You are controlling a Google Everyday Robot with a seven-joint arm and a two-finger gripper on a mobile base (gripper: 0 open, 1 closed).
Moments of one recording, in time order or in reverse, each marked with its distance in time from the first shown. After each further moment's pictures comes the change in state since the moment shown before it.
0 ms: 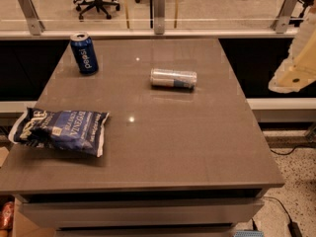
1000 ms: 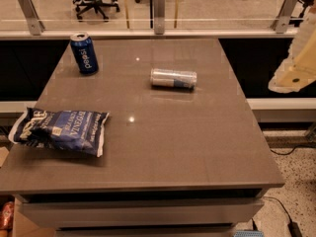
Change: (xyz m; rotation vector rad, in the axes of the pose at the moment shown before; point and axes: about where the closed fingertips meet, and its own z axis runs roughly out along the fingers) arm 0.000 0.000 0.000 0.001 -0.001 0.000
